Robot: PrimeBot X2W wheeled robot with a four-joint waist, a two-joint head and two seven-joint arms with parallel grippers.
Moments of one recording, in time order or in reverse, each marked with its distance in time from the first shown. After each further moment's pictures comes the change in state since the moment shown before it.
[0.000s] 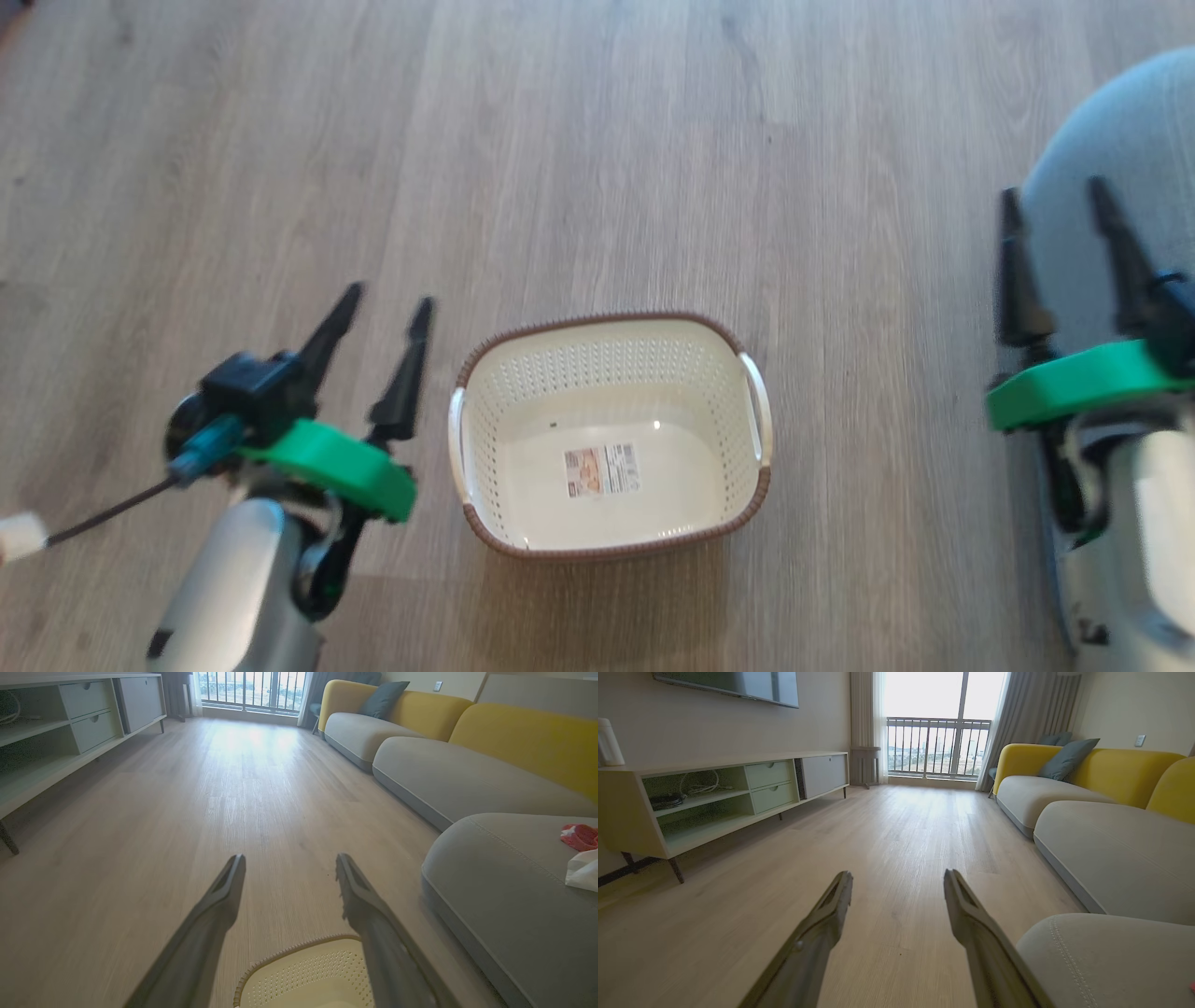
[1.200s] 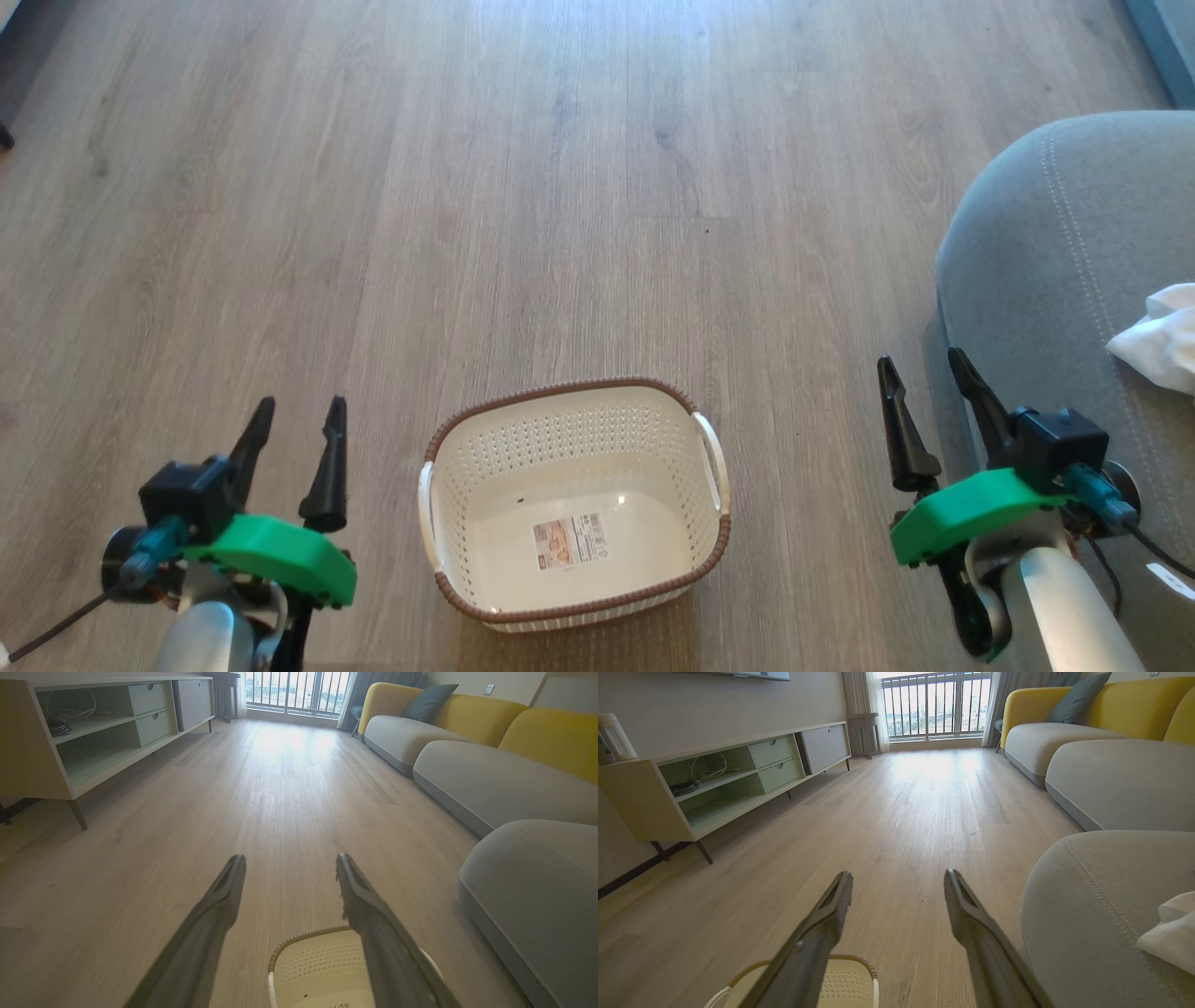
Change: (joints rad) left arm 0.188 -0.062 0.254 0.040 0.125 0.000 0.000; right arm 0.143 0.072 0.126 0.196 0.058 0.000 -0.071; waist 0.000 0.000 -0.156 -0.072
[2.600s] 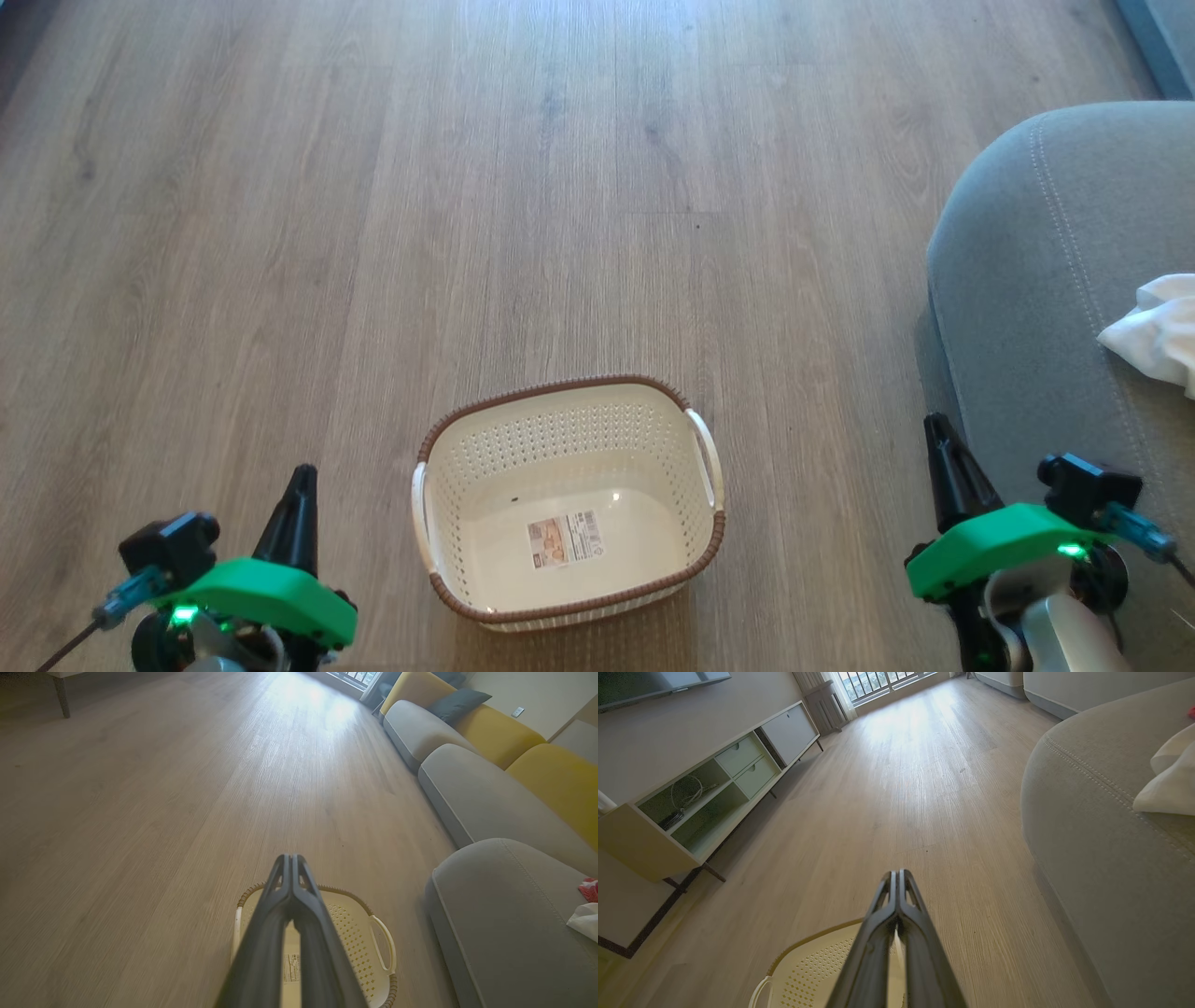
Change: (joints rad) left arm 0.063 -0.021 0.015 0.061 -0.248 0.000 0.072; right arm 0.058 0.005 -0.020 0.058 0.263 0.000 0.070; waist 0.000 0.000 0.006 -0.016
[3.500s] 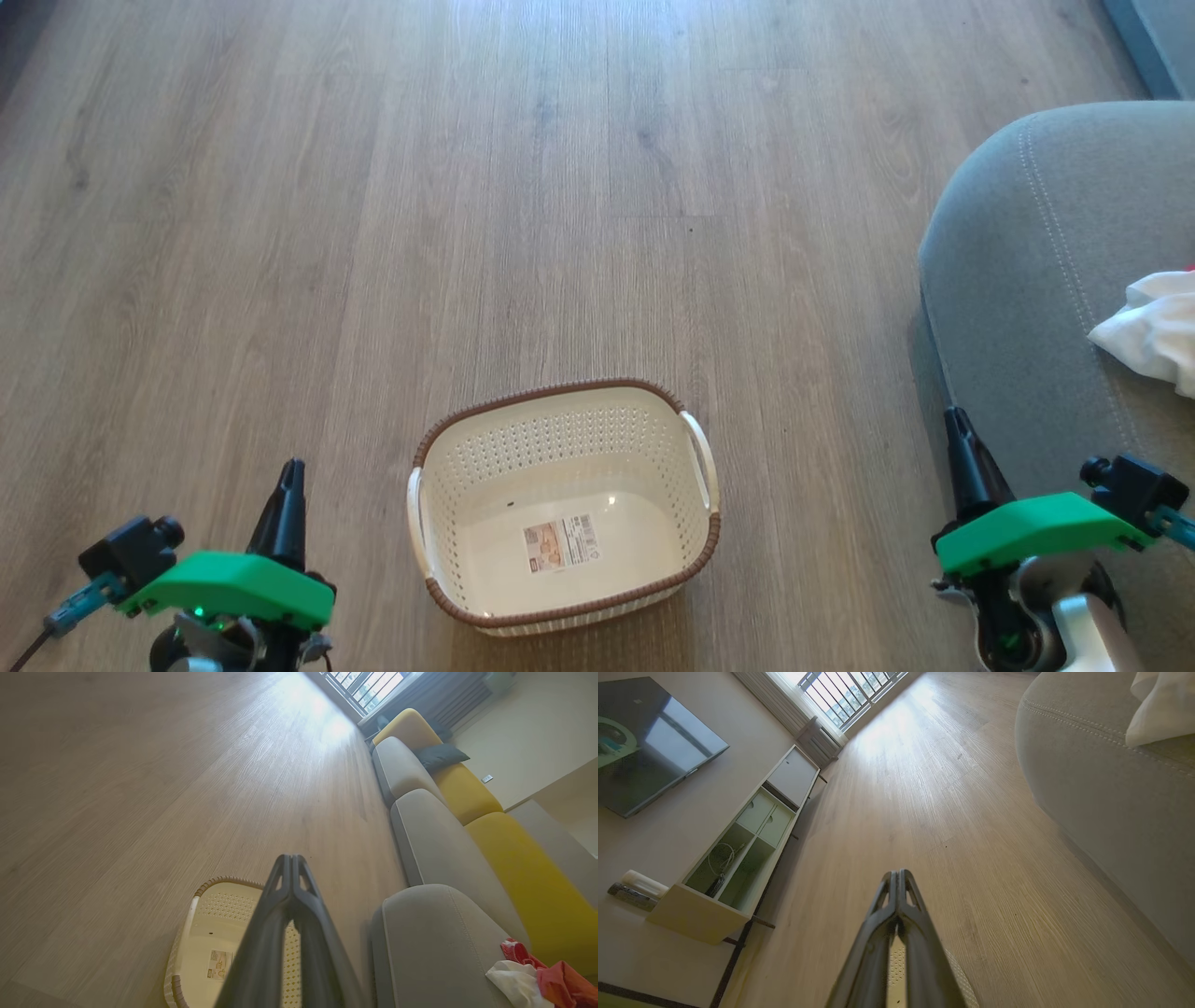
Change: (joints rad) left arm 0.000 -0.006 0.023 -0.031 -0.307 0.000 0.082; right arm 0.000 0.005 -0.034 -0.032 0.322 0.000 0.081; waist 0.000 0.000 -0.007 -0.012
